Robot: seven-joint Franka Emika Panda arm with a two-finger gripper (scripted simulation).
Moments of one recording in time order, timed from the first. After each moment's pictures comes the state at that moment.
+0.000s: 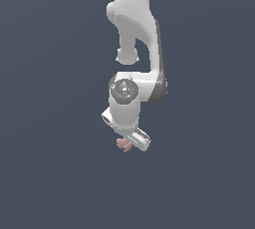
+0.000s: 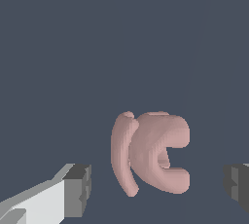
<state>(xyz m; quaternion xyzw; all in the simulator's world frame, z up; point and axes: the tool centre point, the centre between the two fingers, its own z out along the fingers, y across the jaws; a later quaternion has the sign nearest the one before) 0.083 -0.007 0.090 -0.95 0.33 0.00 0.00</state>
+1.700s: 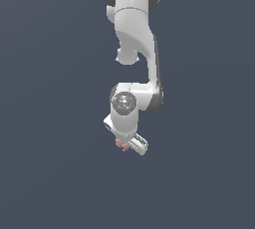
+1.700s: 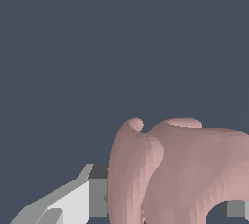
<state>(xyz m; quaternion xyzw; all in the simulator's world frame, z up) 0.082 -0.009 0.041 -0.94 0.33 0.00 0.00</state>
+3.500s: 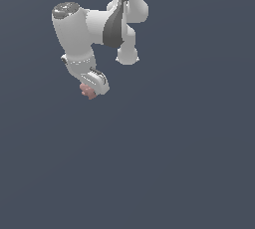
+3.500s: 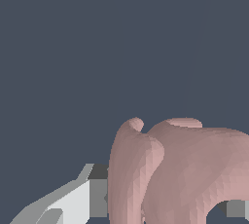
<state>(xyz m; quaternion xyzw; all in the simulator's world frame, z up) -0.080 -0.155 0.212 -0.94 0.33 0.00 0.00</state>
